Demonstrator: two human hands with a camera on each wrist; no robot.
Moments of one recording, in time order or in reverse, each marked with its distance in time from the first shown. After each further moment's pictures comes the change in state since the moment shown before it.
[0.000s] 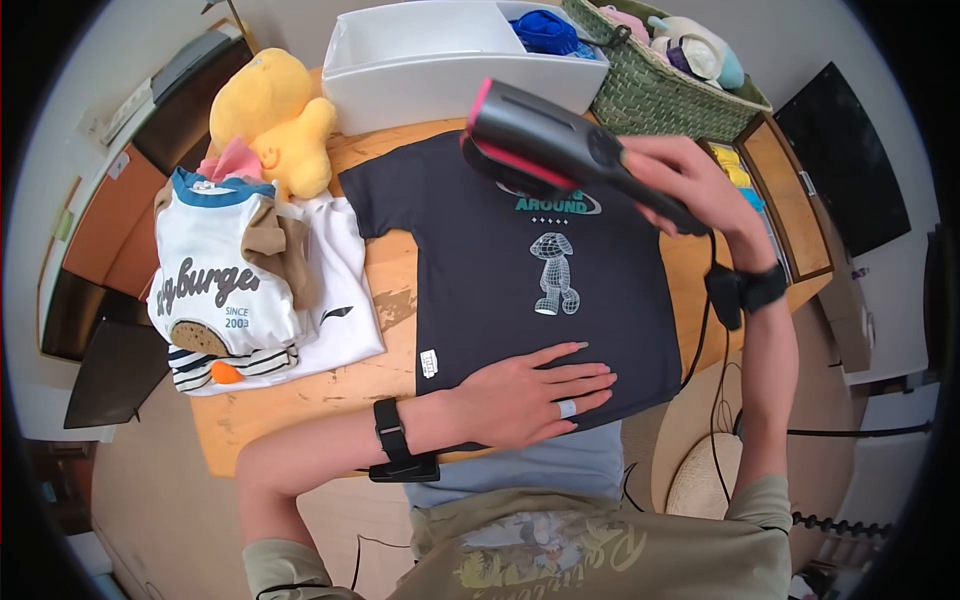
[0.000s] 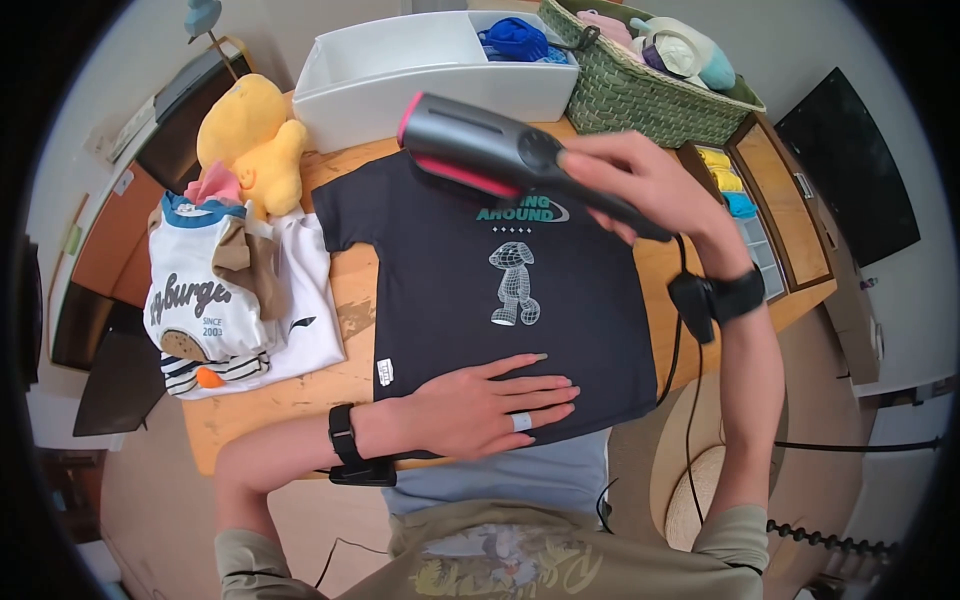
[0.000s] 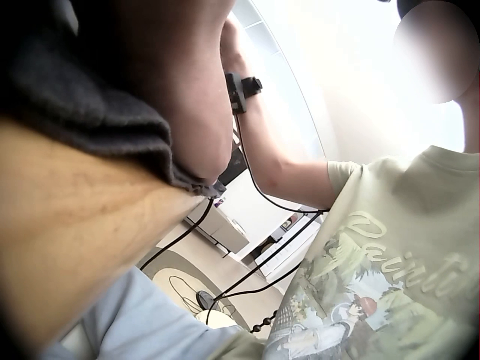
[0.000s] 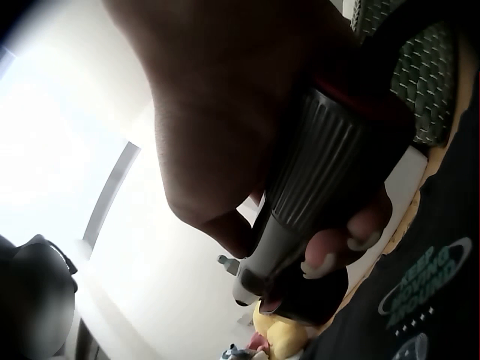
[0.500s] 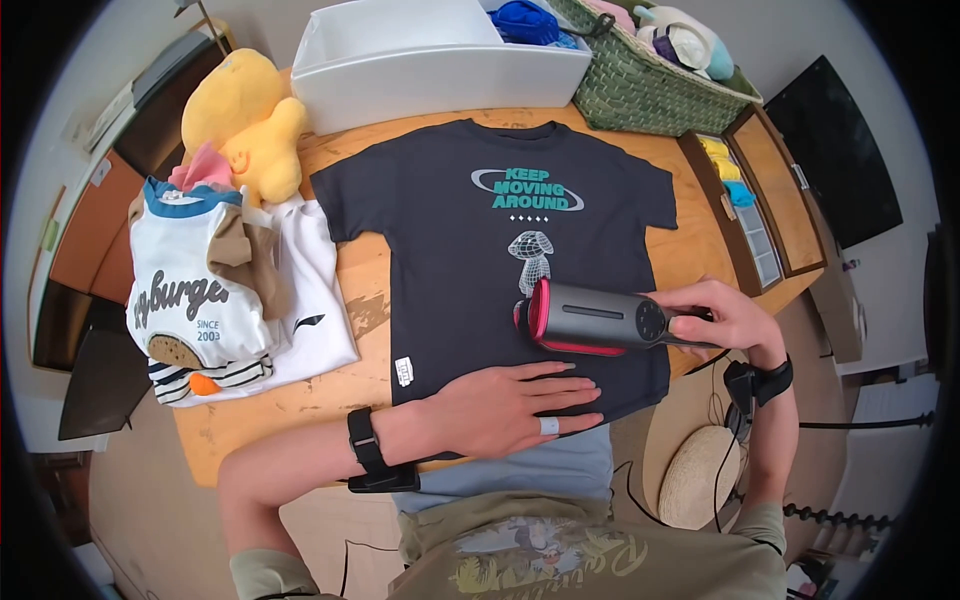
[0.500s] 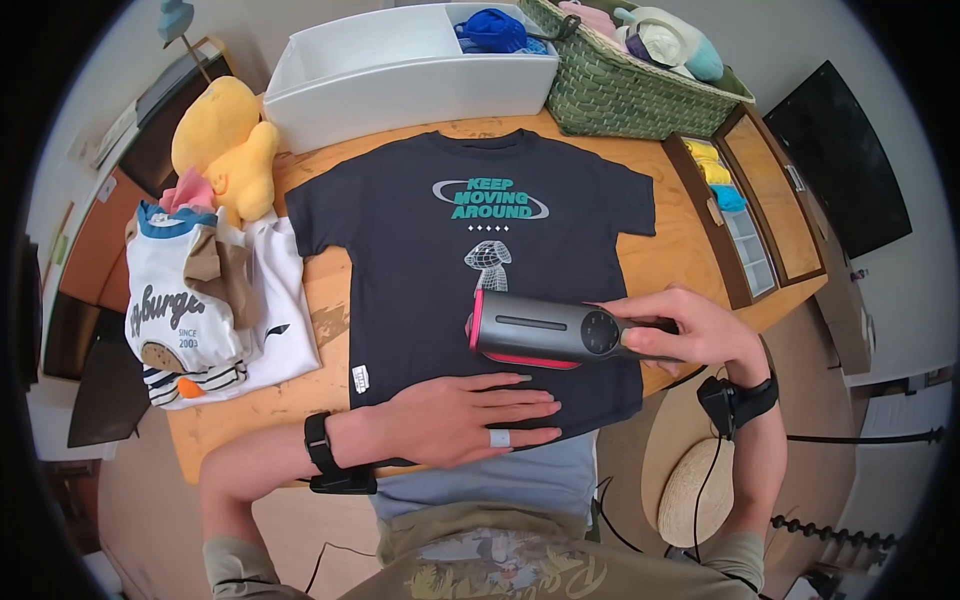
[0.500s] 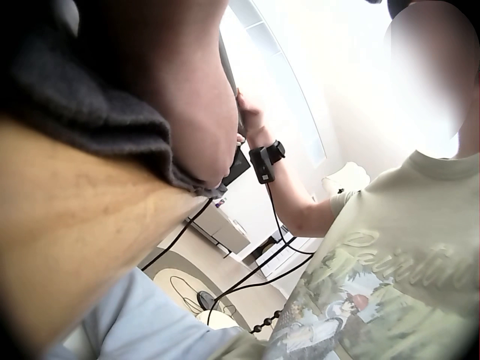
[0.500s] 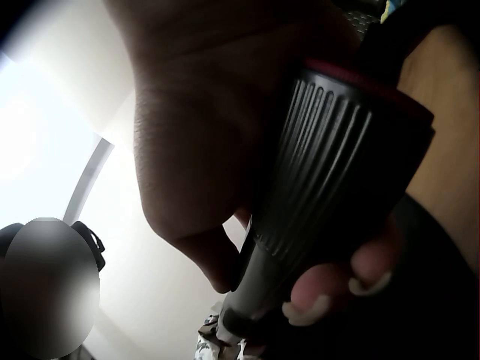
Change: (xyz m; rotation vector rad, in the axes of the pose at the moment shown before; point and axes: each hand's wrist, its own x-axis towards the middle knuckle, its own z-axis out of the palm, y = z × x) left_hand 0.000 -0.001 -0.003 0.005 -0.063 0.058; right_hand -0.118 0.045 0.019 0.061 -0.258 0.188
